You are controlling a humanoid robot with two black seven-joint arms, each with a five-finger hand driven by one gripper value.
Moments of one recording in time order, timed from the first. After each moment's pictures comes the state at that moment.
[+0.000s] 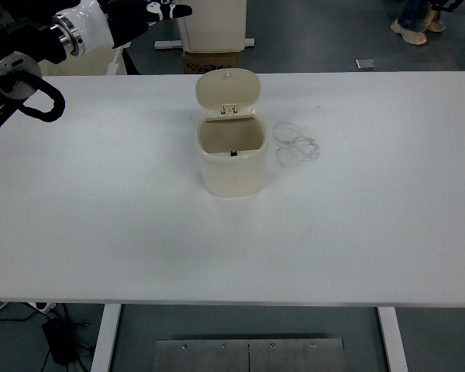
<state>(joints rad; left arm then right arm) -1.34 0.49 -0.27 -0.86 0.01 -0.34 -0.04 0.00 0.00 0.36 0.20 -0.14 -0.05 0.16</state>
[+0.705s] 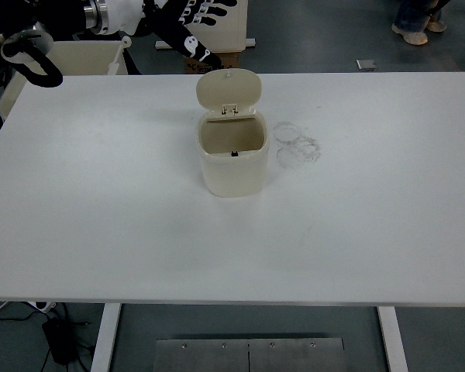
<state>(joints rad) -1.55 0.47 -0.06 -0.93 0.47 -0.42 -0.04 0.00 0.00 0.36 0.20 -0.14 -0.05 0.16</state>
